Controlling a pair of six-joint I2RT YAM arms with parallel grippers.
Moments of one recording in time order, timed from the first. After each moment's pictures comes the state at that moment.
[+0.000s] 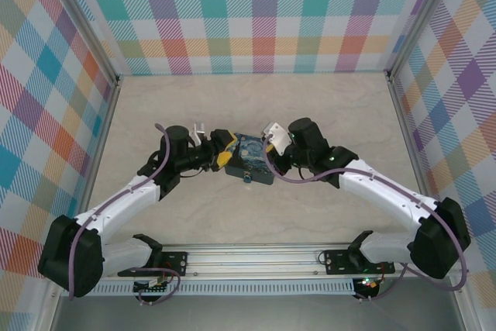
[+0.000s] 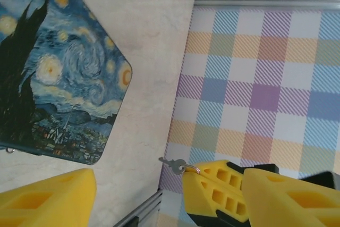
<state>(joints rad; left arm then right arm) -0.47 1.17 0.66 0.13 0.50 -1.40 0.73 1.26 0.95 -0.34 -0.17 -0.19</state>
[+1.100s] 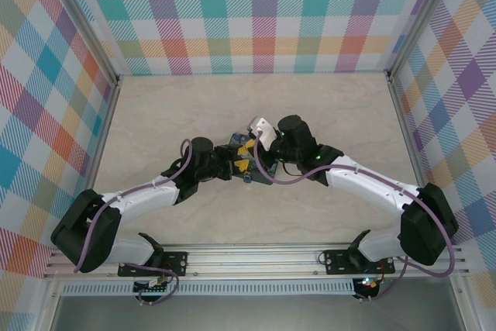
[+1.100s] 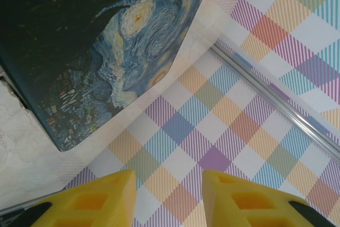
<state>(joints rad) -0.64 1.33 0.60 0.33 0.27 -2.09 0.77 1.37 0.96 -0.08 -0.24 -0.16</state>
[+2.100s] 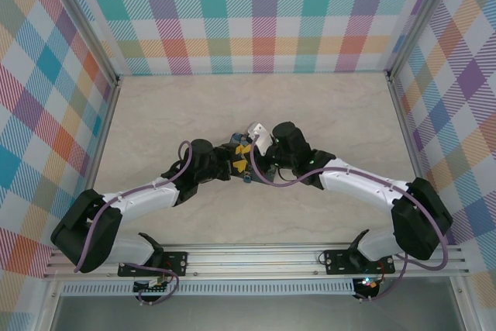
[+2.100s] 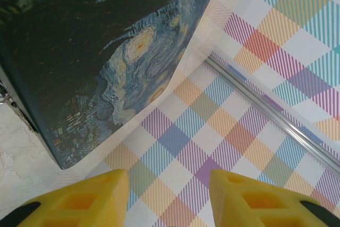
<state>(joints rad) -0.64 1.33 0.58 0.34 0.22 -2.09 0.80 1.41 0.90 0.00 -0.24 -0.05</state>
